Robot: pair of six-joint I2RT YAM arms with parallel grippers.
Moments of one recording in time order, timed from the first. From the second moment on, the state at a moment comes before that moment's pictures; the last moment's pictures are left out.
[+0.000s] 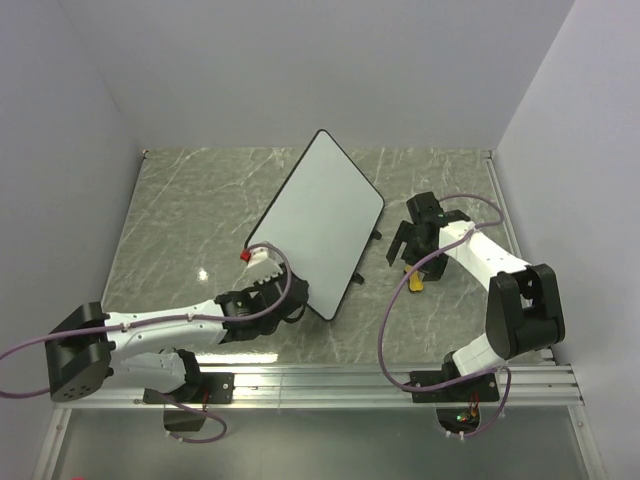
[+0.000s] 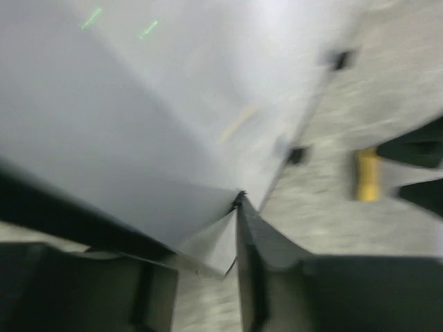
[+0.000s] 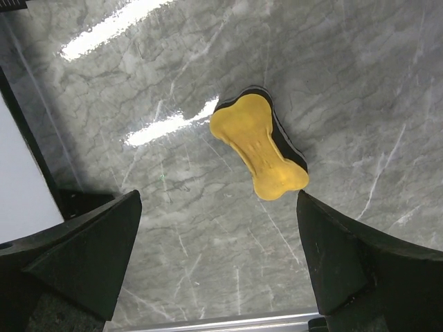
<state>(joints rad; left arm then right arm) -1.13 1.19 0.65 -0.20 -0.70 -1.29 0.25 1.52 1.01 -0.78 0.08 0.70</state>
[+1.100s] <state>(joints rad) -1.27 1.23 1.21 -1.08 -0.86 -1.22 0.24 1.47 1.02 -0.73 0.04 0.71</state>
